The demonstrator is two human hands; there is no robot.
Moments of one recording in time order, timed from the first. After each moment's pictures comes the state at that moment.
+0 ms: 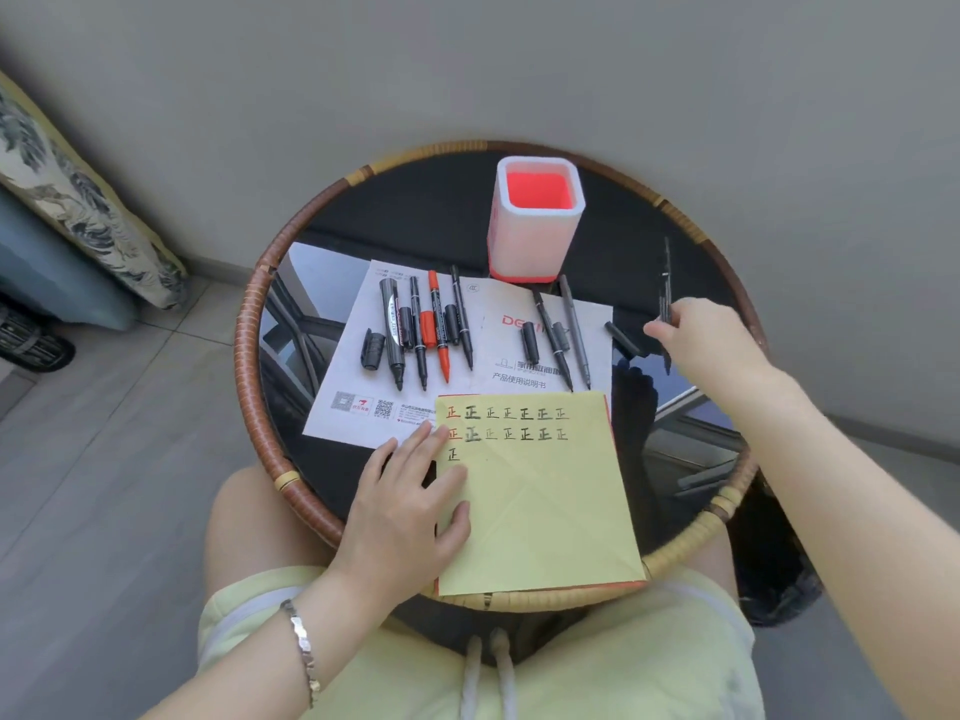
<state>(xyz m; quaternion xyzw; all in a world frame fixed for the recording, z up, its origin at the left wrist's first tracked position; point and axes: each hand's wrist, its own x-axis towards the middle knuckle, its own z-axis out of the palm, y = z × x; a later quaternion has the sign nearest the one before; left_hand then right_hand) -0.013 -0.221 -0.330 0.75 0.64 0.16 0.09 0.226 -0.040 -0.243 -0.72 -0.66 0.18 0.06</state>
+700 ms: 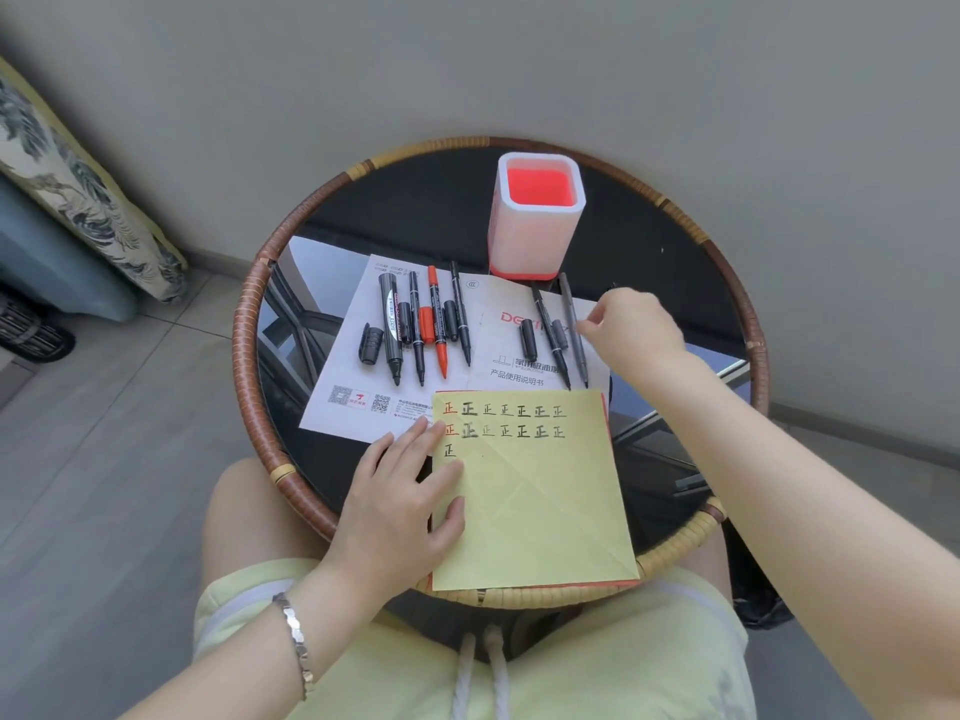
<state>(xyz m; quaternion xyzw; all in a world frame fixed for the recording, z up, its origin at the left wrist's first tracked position) -0.014 -0.221 -0.333 0.74 0.64 0.18 0.10 0.176 -0.034 -0.257 -0.69 -0.71 0.17 0.04</state>
